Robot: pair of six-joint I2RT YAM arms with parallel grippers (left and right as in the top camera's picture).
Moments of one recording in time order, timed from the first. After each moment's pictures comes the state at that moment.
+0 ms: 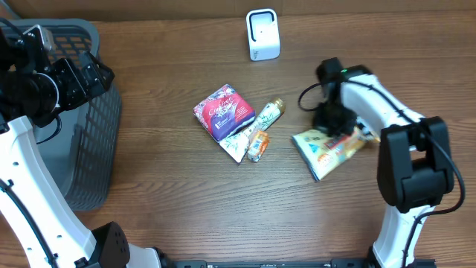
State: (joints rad) left arm 0.38 1.65 2.30 -1.69 0.31 -0.15; right arm 0.21 2.07 1.51 -1.11 0.04 0.61
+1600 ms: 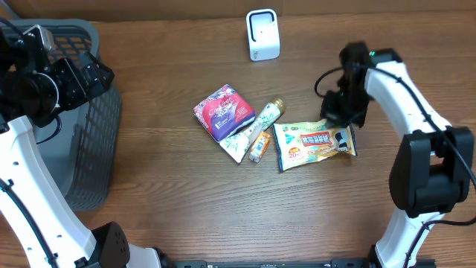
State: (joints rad) left arm 0.38 1.65 2.30 -1.69 0.31 -0.15; right arm 0.13 2.02 1.66 -1.30 -0.26 0.43
